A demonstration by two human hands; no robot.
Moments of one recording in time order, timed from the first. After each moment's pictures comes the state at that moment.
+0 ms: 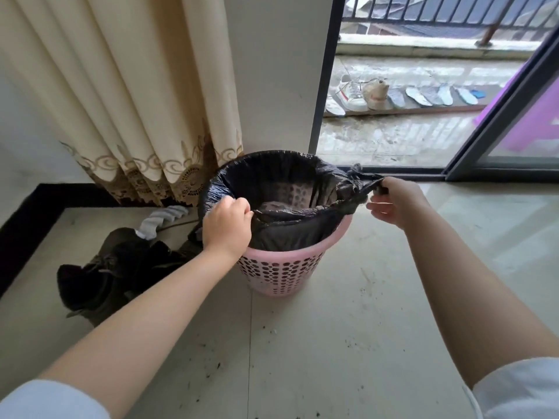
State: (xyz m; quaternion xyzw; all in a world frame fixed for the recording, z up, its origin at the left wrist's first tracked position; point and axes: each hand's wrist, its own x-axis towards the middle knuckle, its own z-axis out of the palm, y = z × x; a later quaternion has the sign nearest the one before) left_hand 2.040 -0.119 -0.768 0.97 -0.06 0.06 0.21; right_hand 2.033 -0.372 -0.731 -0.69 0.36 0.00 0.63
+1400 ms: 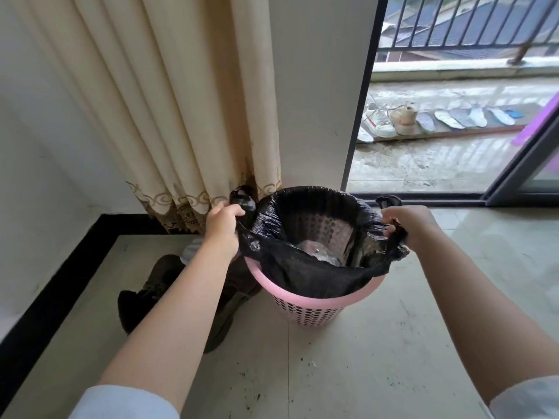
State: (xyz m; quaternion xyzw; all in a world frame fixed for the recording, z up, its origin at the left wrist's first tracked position) left_hand 2.104 -0.061 -0.728 0.61 0.23 -0.01 0.76; right_hand 2.056 -0.333 -0.720 -0.66 0.36 -0.02 0.66
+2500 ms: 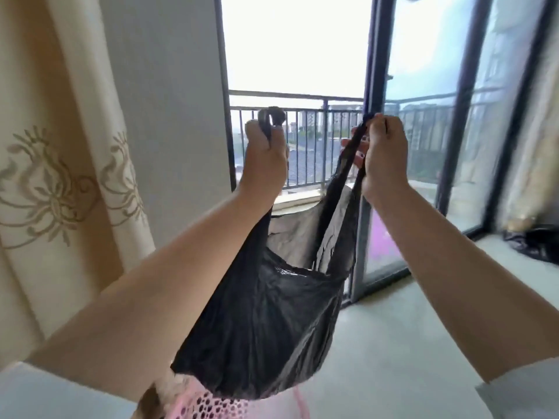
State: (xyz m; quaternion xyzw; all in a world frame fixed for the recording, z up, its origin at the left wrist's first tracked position) left_hand 2.094 -0.237 -0.367 0.56 -0.42 0.06 0.71; right_hand 2.021 -0.356 -0.364 -0.56 0.06 -0.58 0.58
